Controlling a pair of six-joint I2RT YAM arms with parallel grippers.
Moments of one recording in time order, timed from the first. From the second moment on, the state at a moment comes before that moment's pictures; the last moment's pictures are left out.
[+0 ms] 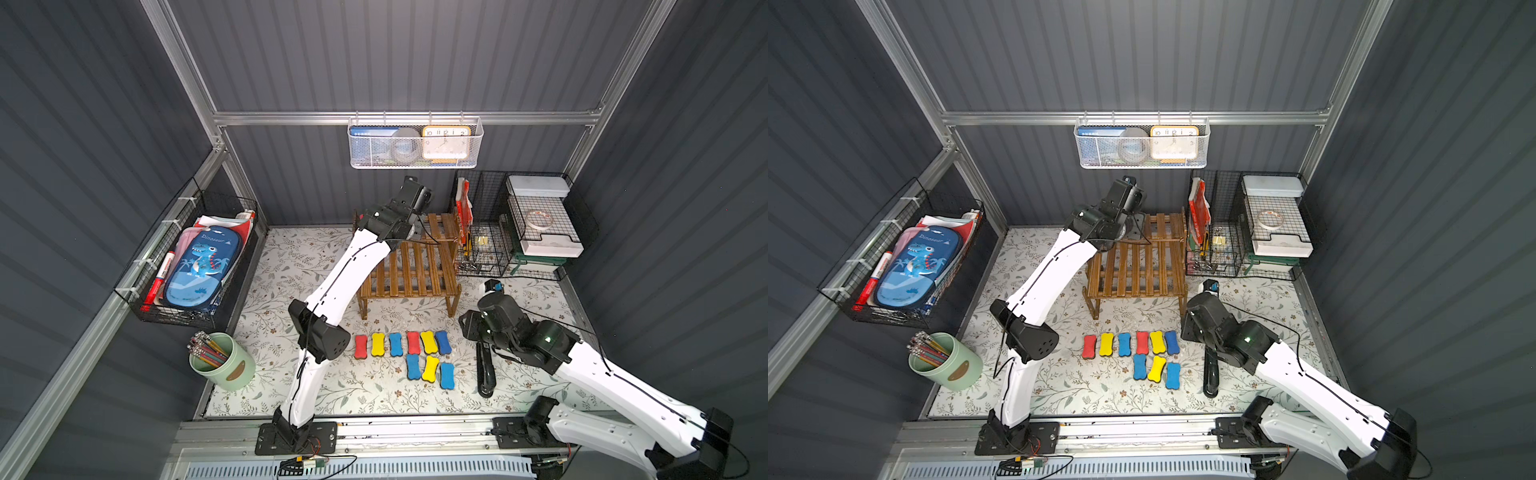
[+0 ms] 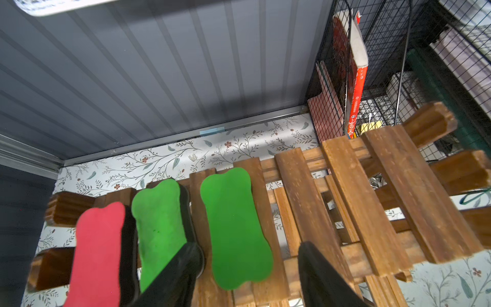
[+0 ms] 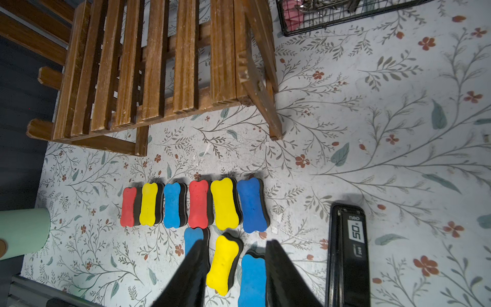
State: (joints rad) left arm -0.73 2.19 2.59 -1.13 -0.43 -0.23; right arm 0.74 0.96 0.85 -0.72 0.22 0.81
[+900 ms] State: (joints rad) left arm -0.73 2.22 2.58 -1.12 -0.44 -0.23; right arm 0.71 0.93 0.84 -0.71 0.20 0.81
